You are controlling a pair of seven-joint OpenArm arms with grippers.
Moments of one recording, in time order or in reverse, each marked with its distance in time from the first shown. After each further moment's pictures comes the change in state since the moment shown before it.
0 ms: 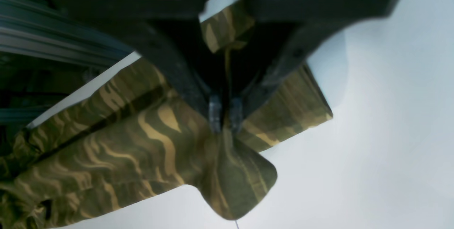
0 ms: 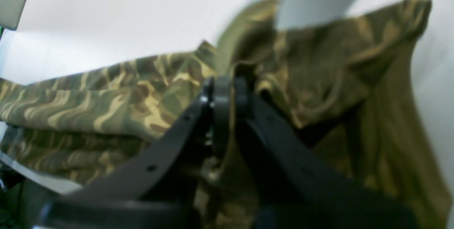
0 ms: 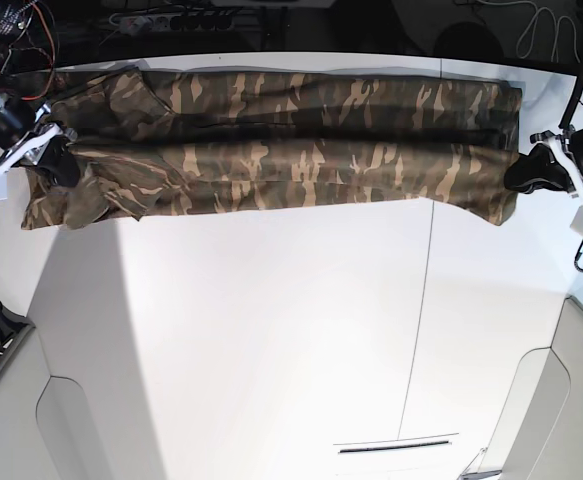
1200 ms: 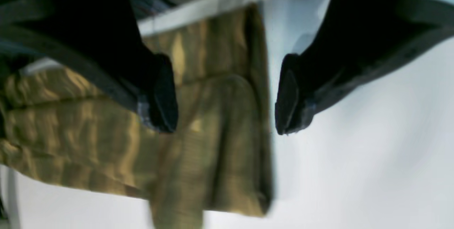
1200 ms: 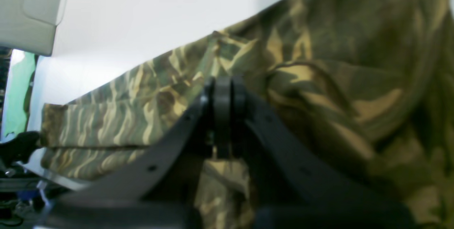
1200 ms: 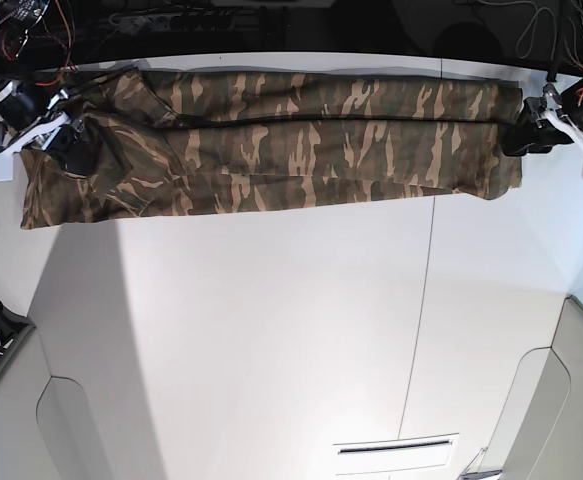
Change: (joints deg) left arm 5.2 7.2 -5.6 -12.0 8.6 0.1 -12.6; right arm -1.0 -5.1 2.7 -3.4 5.4 0.4 -0.1
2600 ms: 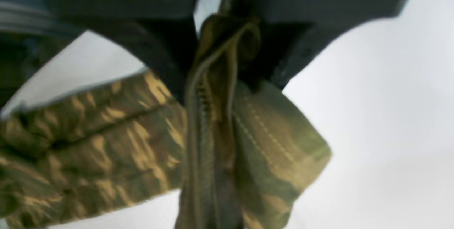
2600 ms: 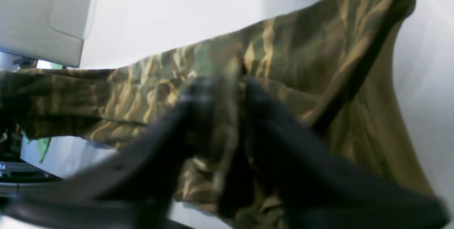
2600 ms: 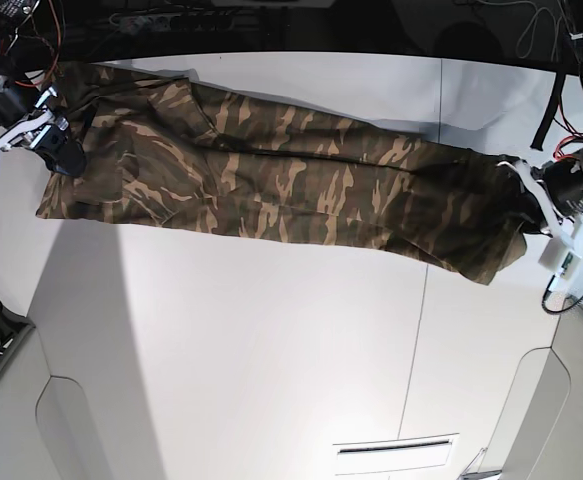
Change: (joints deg) left arm -10.4 -1.9 11.9 27.1 2.8 0.0 9.6; right arm 0.1 0.0 4.5 0.8 7.2 0.6 -4.2
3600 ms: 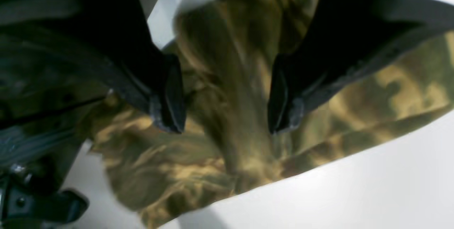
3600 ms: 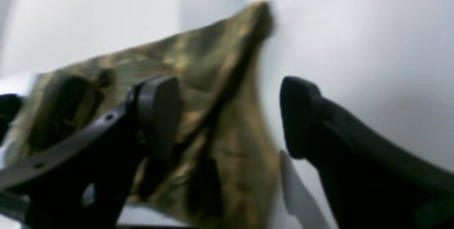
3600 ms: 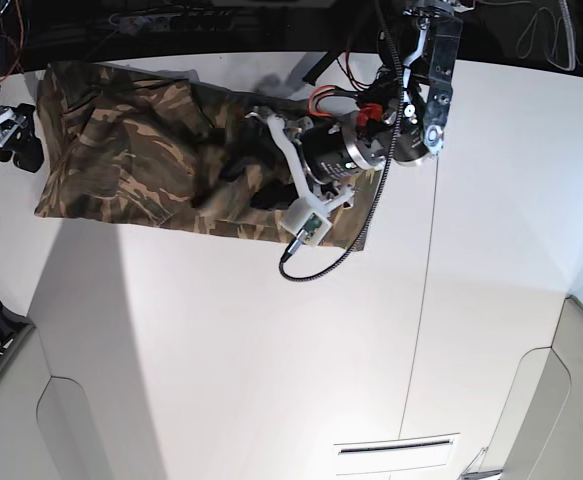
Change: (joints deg) left arm -0.7 29.9 34.8 -2.7 28.2 6.5 -19.2; right arm 0.0 5.2 6.9 0.0 -10.5 0.0 2.8
